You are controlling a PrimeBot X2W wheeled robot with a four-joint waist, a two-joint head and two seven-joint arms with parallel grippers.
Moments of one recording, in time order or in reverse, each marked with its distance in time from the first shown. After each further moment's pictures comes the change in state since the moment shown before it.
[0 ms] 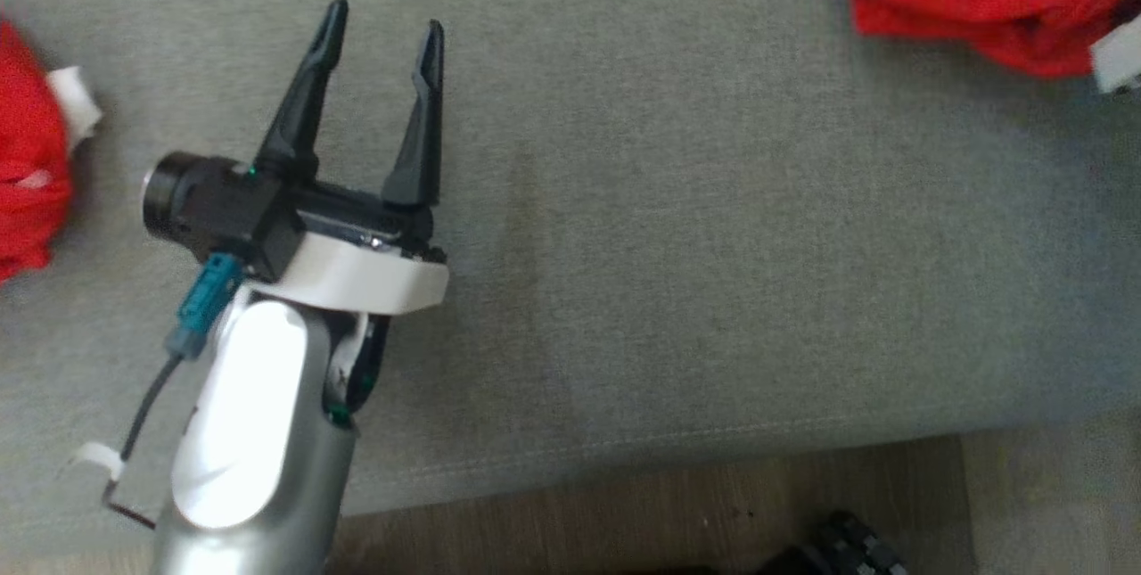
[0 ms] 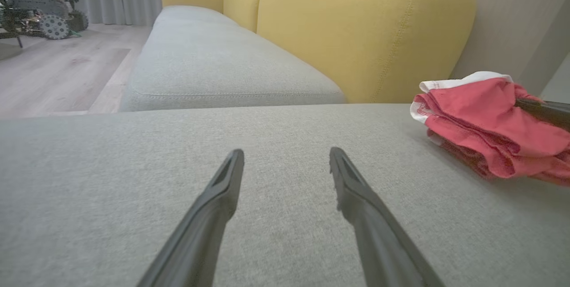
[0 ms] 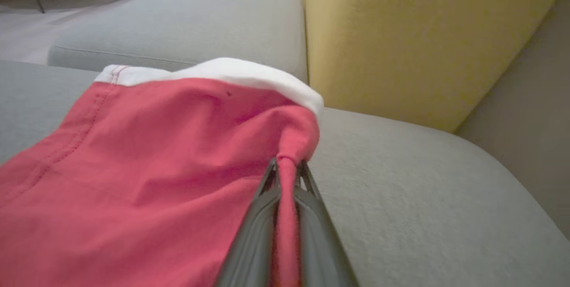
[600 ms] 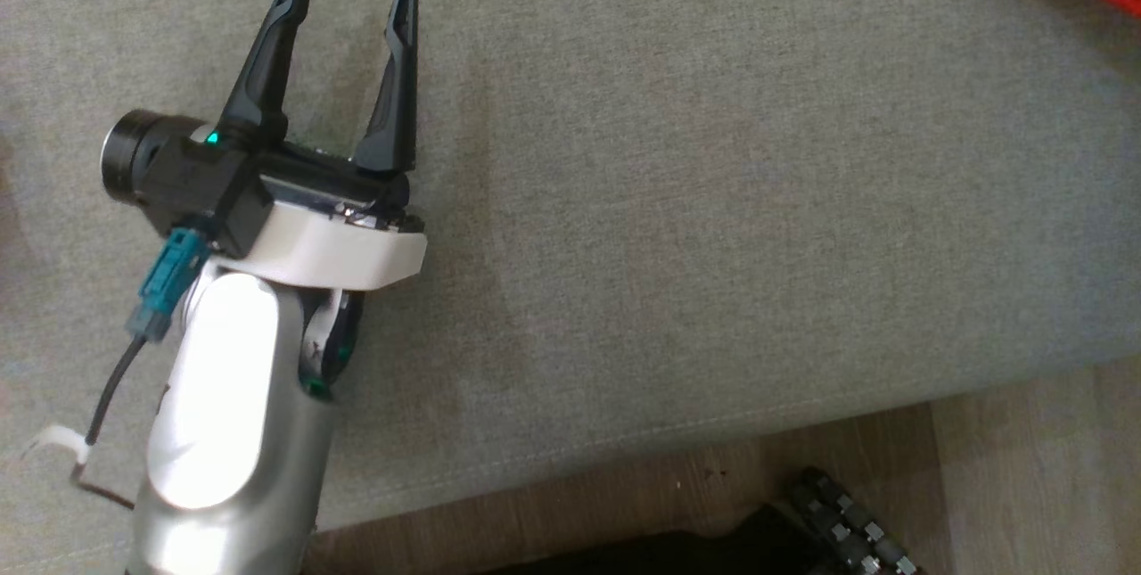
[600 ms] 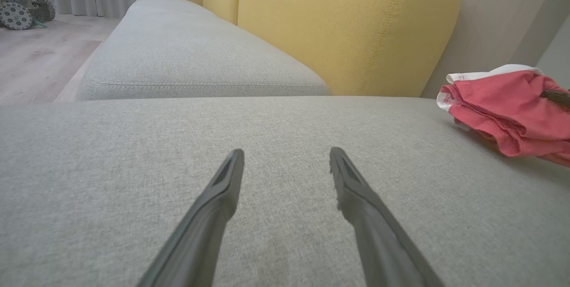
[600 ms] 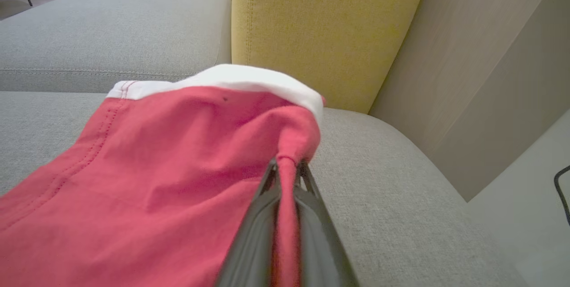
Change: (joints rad) left arm -0.054 0.005 0.052 -0.015 0.033 -0.044 0.000; right arm -0.046 0.000 -0.193 0.039 -0.006 0.000 -0.026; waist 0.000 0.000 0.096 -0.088
